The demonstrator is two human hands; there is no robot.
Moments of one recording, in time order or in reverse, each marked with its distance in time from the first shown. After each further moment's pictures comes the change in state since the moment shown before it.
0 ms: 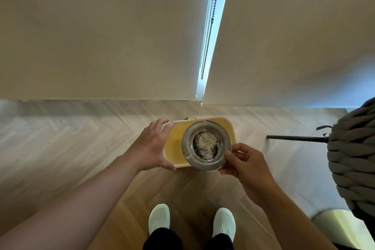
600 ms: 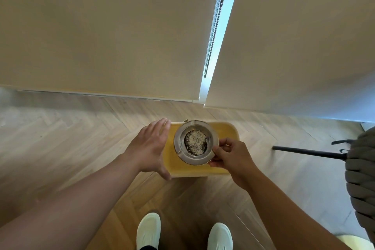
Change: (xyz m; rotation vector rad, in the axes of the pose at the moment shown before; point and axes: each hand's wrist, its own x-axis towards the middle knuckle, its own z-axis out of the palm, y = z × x) left_hand 0.044 -0.026 0.059 0.187 -0.064 -0.091; right_hand 0.112 0.043 0.006 -0.145 -0.081 0.077
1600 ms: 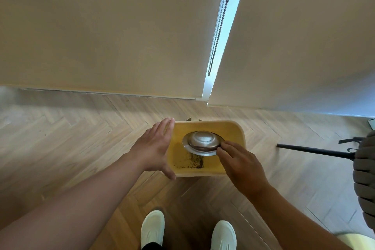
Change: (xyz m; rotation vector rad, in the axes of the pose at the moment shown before) left_hand 0.007 -0.002 0.001 -0.064 -0.028 -0.005; right_hand -0.009 0.019 -0.016 -1.374 0.156 -1.123
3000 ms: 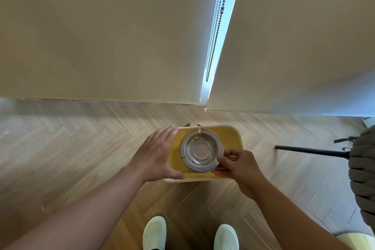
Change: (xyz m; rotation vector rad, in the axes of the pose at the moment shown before) left_hand -0.011 0.008 0.000 -0.070 0.156 0.091; right_hand 0.015 -0.007 -0.007 1.426 -0.152 1.230
